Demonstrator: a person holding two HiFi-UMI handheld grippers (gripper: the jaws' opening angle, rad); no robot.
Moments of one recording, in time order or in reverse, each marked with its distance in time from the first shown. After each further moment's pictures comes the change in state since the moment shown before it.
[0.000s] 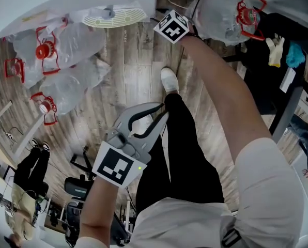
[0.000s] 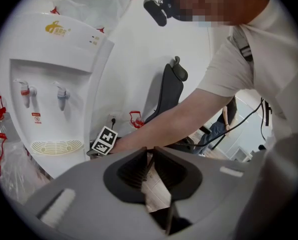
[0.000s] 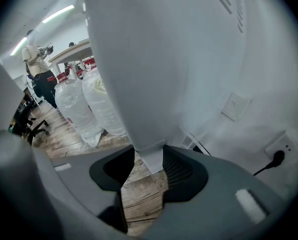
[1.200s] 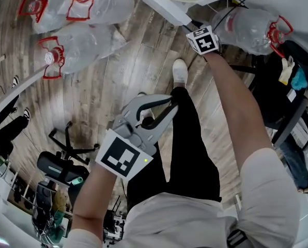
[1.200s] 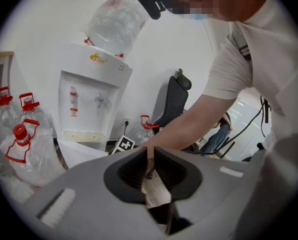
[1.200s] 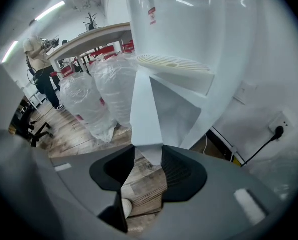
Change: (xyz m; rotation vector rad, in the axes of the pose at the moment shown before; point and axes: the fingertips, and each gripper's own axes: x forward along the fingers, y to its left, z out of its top) left arm -0.111 -0.007 -0.051 -0.049 -0.115 0.120; right arm -0.012 0.104 -0.031 0.050 0.099 -0.027
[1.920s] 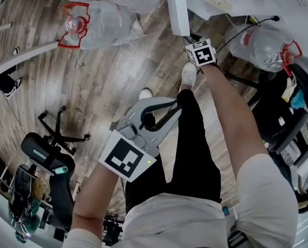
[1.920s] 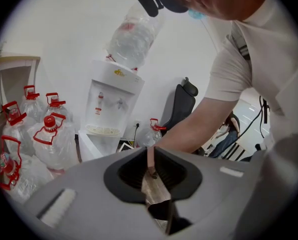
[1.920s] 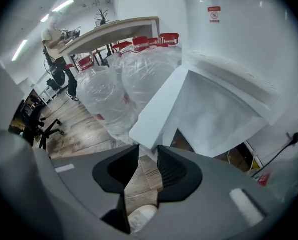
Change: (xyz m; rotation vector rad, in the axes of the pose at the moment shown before) left arm -0.085 0.000 -0.039 -0.070 -0.083 0.125; right arm 0.025 0.135 0.010 -0.063 0.032 0.093
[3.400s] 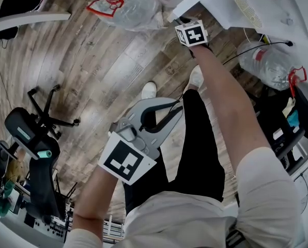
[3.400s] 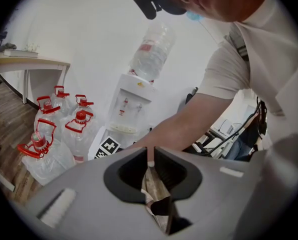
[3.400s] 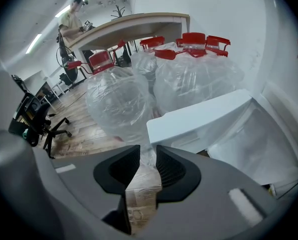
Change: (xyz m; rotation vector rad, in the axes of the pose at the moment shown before) left arm -0.100 0.021 -0.046 -0.092 -0.108 0.152; right arm 0.076 0.134 0.115 -0.120 -0.013 0.095
